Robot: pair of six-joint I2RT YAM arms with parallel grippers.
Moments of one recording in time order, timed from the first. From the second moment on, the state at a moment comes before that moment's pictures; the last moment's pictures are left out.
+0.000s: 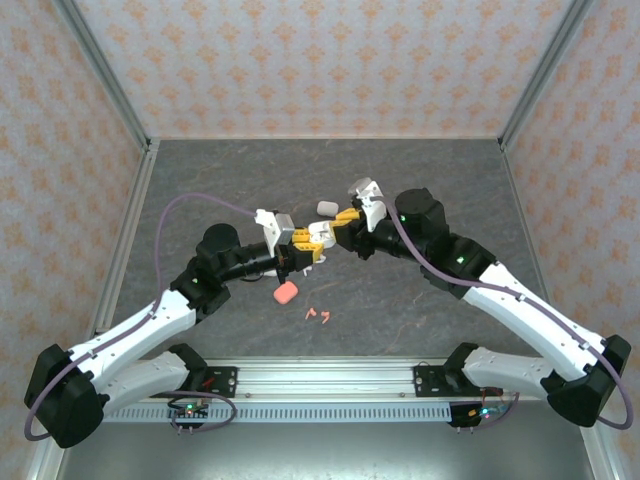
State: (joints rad) left arm -0.61 0.99 0.63 0.31 0.55 -0.13; right arm 0.77 1.07 1.09 -0.38 -0.22 0.08
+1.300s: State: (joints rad) left arm -0.62 1.00 0.63 0.33 0.55 -0.13; right arm 0.78 1.07 1.08 -0.38 -0.24 0.08
